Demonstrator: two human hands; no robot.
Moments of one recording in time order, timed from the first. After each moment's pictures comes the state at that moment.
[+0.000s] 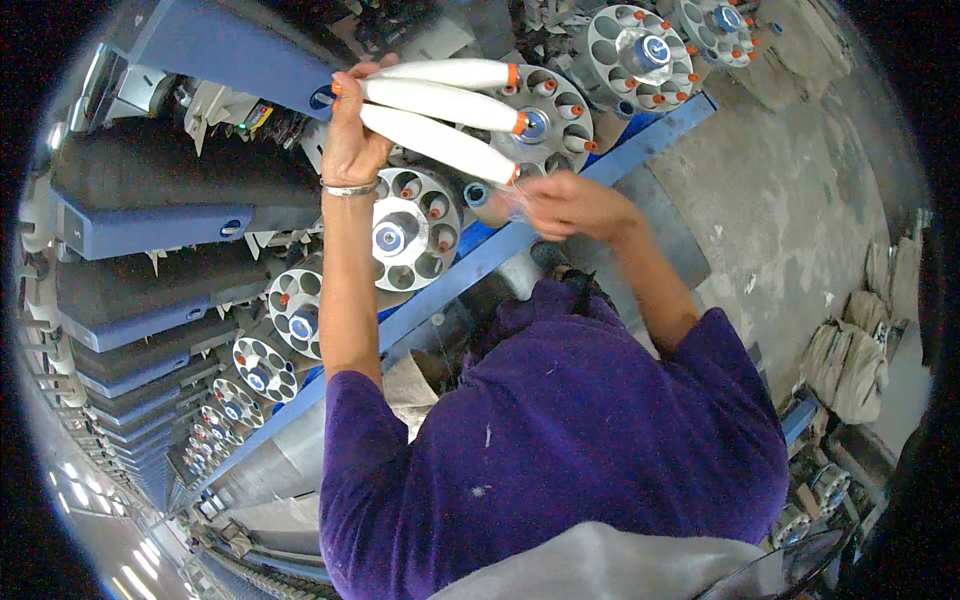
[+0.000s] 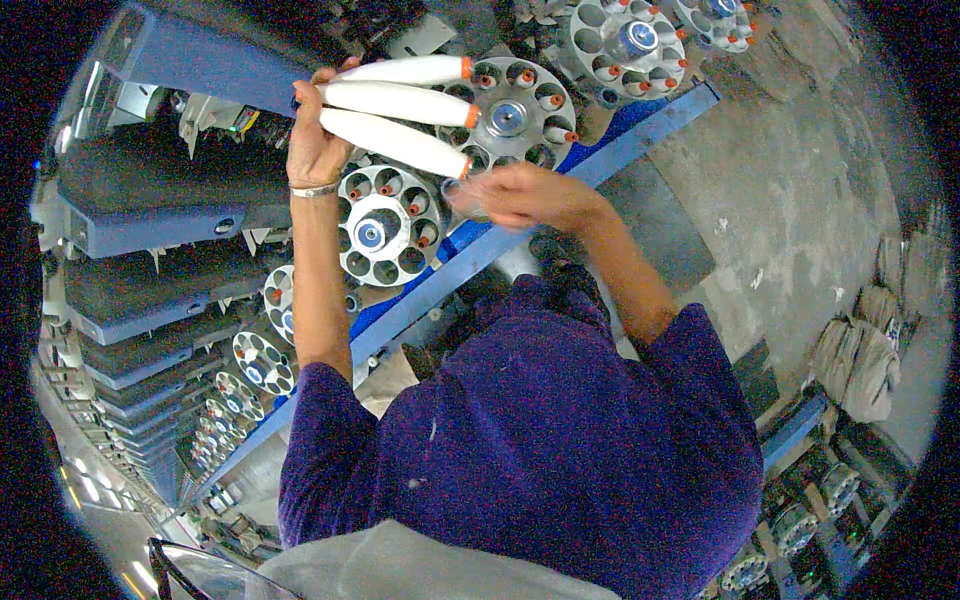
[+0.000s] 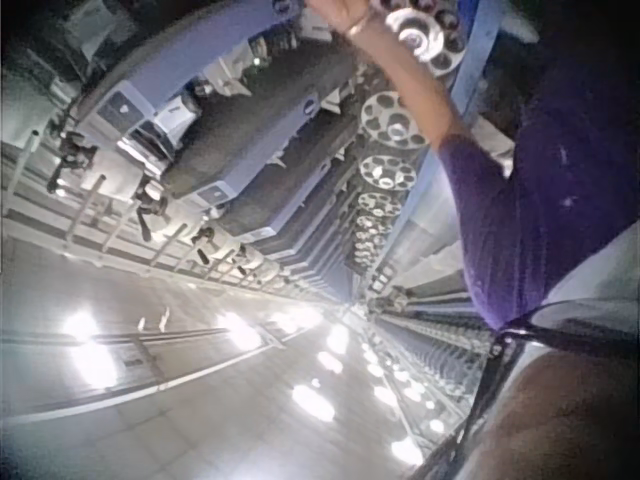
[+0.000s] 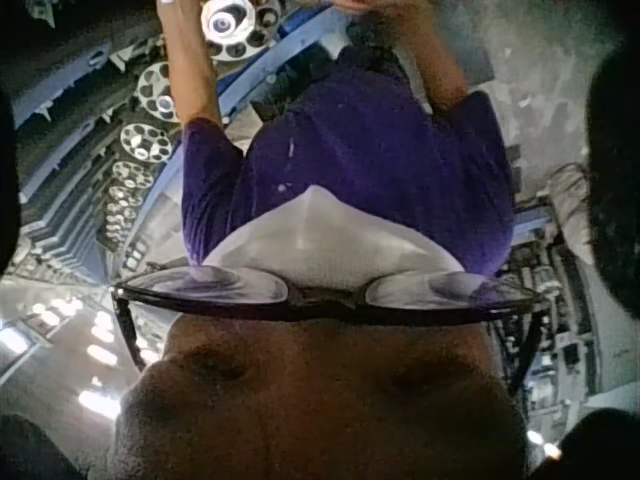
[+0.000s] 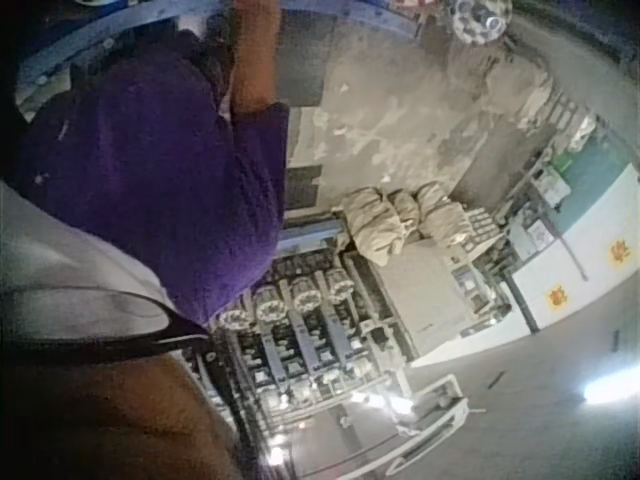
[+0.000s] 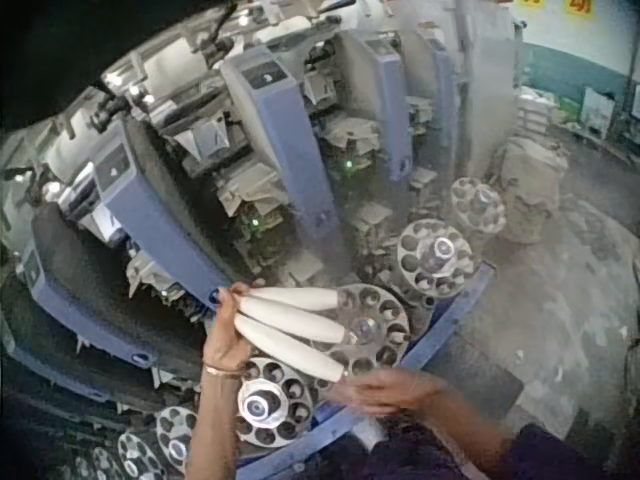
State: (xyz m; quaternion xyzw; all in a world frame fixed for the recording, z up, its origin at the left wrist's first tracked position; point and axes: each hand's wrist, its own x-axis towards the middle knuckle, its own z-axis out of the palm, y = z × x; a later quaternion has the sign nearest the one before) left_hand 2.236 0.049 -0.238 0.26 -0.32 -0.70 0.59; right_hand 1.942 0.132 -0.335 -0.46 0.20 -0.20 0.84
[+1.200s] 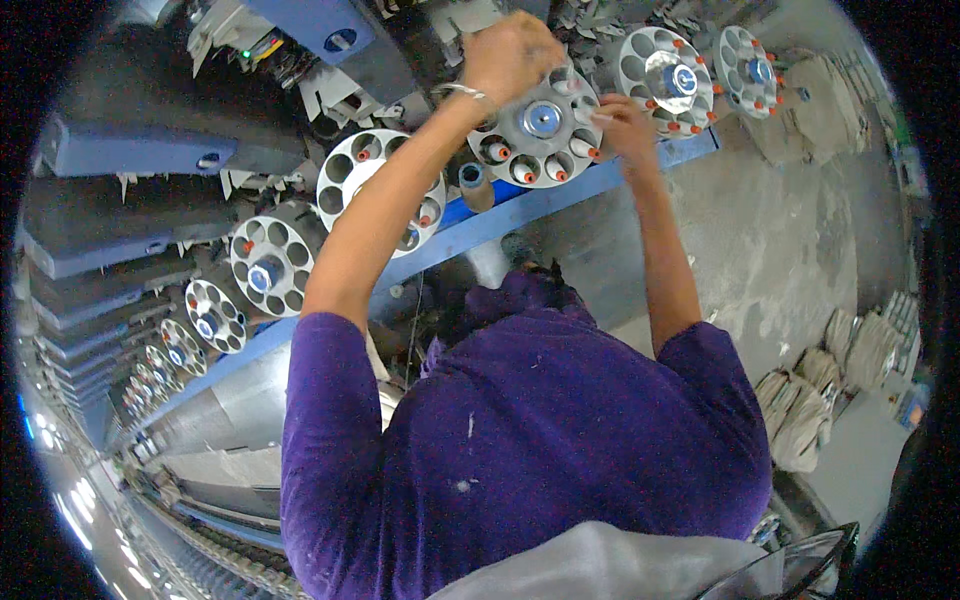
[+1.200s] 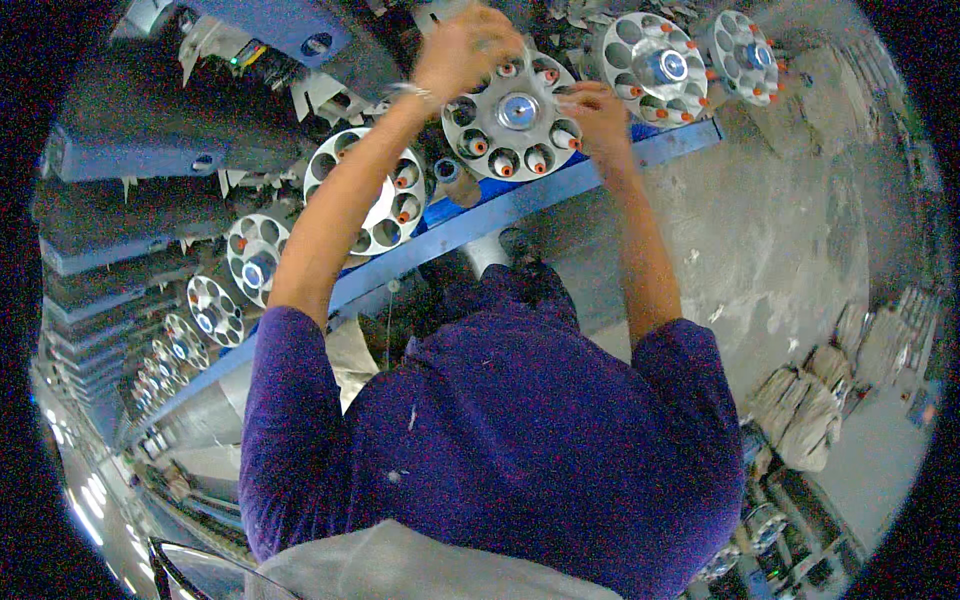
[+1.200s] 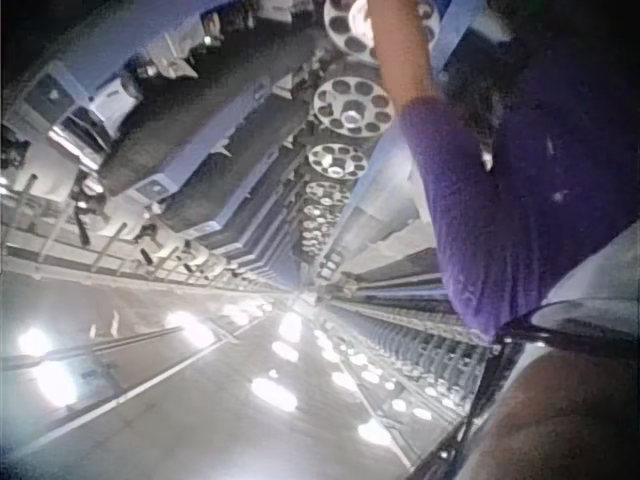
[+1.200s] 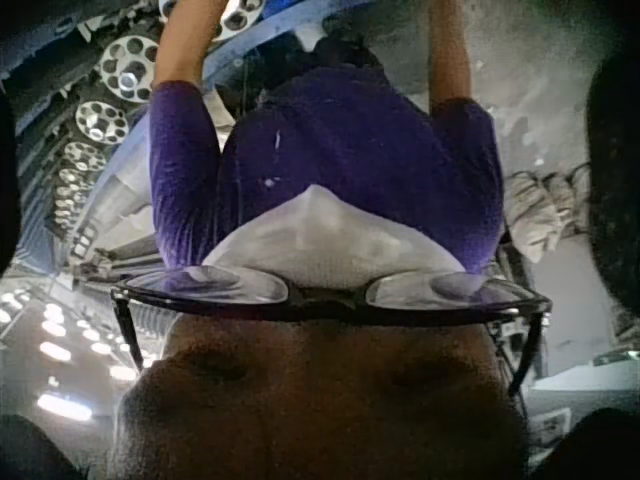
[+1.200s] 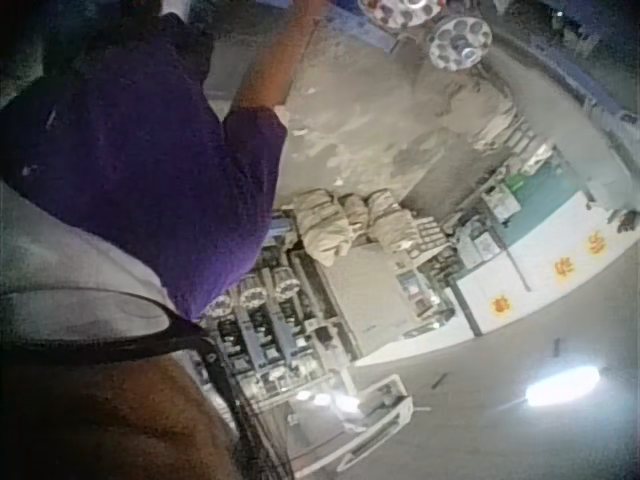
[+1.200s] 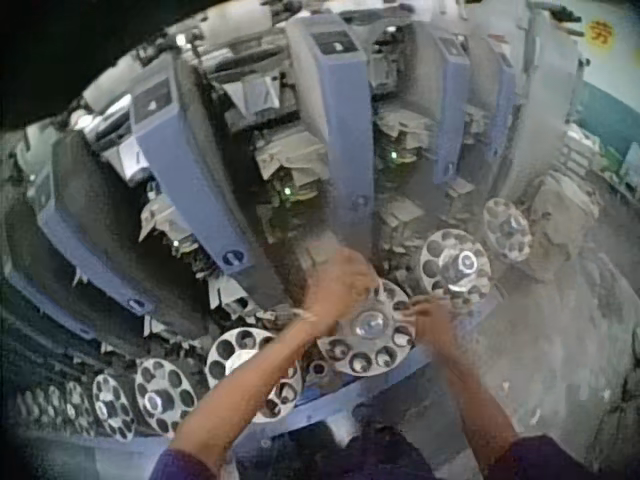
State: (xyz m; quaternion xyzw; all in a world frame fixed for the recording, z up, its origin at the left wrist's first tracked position) left_hand 2.126 0.007 -0.278 0.51 -0.77 -0.04 0.38; right_hand 1.900 0.032 -0.359 -0.62 0.50 -0.45 0.40
